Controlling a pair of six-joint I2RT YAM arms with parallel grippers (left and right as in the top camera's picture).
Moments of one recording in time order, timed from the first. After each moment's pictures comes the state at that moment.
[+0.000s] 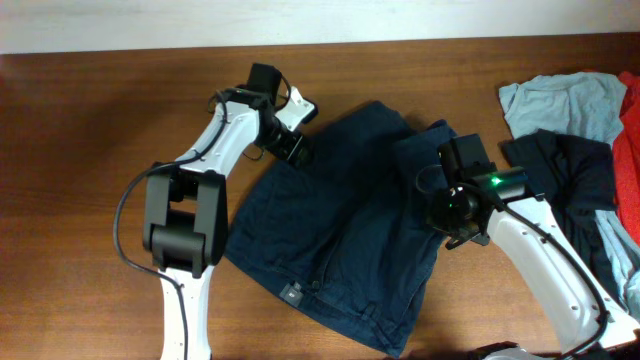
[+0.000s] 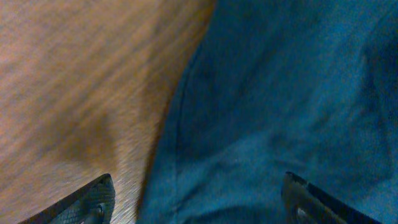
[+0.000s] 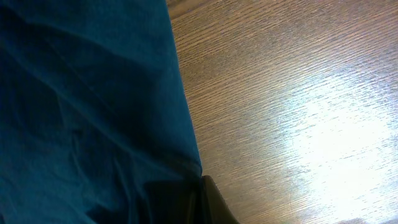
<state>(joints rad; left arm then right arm) -0.27 2.32 1.83 -0.83 0.35 0.38 0.20 1.40 1.06 -1.07 0.08 0.63</state>
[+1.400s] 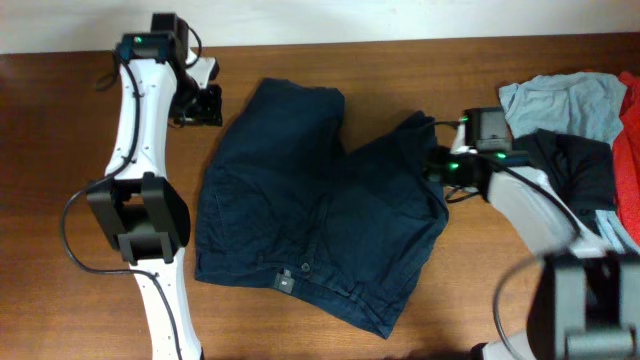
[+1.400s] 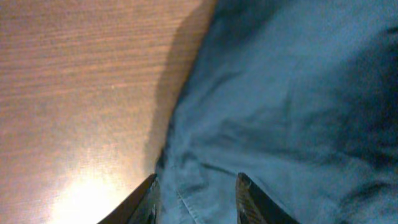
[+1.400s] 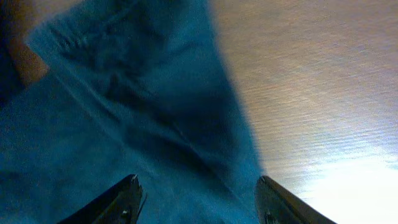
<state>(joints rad) 0.00 2.38 2.44 -1.47 0.16 0.11 0.04 1.72 1.06 -0.44 -0.14 0.31</state>
